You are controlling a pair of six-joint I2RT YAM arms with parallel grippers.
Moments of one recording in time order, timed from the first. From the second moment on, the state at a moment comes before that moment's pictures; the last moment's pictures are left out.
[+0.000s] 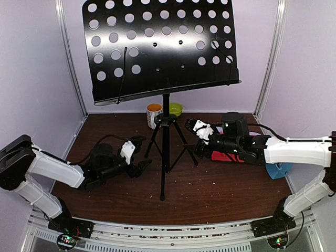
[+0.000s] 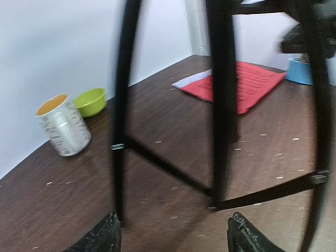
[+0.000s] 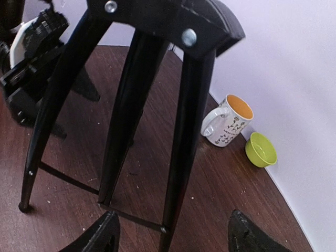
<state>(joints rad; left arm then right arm) -0.84 1.46 0.43 0.80 -0.02 0.14 0.83 1.38 0.88 0.17 -0.07 -0.44</state>
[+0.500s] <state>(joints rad) -0.79 1.48 0.50 0.72 -0.12 0.21 0.78 1.54 0.97 0.26 -0.16 -0.35</state>
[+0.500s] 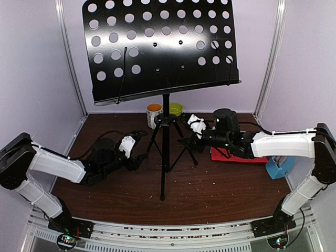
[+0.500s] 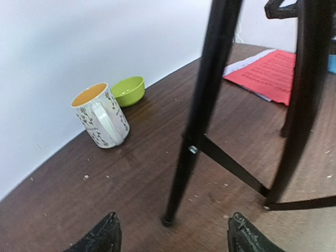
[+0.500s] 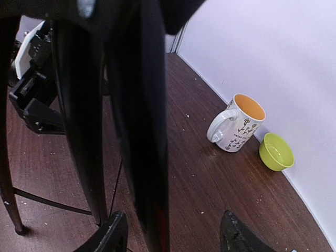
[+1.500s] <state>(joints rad) -0.74 1.75 0.71 0.77 -0.04 0.51 0.77 1.61 1.04 0.21 -0.18 -0.39</state>
